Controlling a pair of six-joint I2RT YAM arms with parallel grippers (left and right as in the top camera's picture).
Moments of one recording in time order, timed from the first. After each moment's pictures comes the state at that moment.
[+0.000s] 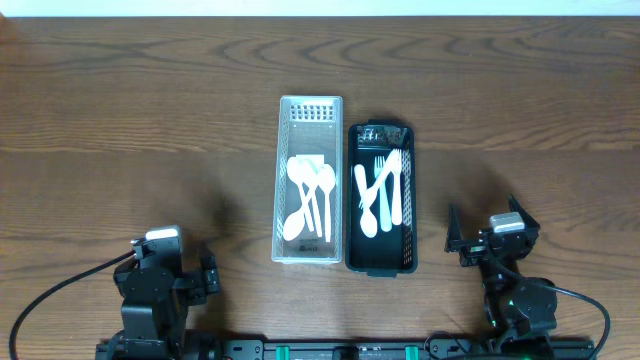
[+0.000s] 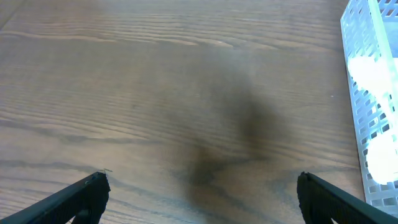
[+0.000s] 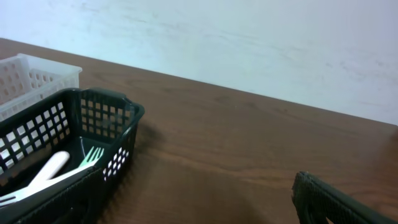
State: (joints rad) left arm -0.09 0.23 0.53 -0.97 -0.24 -0.07; right arm 0.16 0.02 0.01 -0.07 0.04 -0.11
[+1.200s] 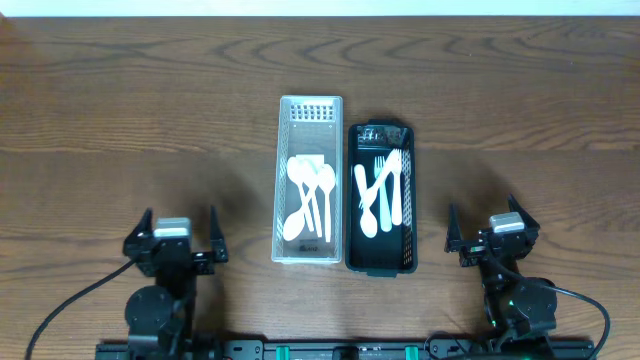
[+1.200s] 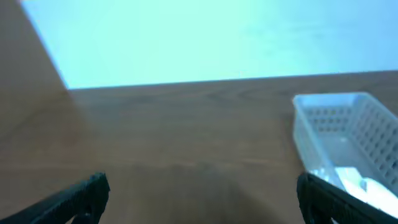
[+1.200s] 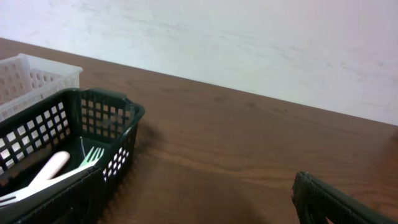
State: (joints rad) left arm -0.07 0.01 0.23 -0.37 -0.11 0.07; right arm 0.16 0.02 0.01 -0.07 0.04 -0.11
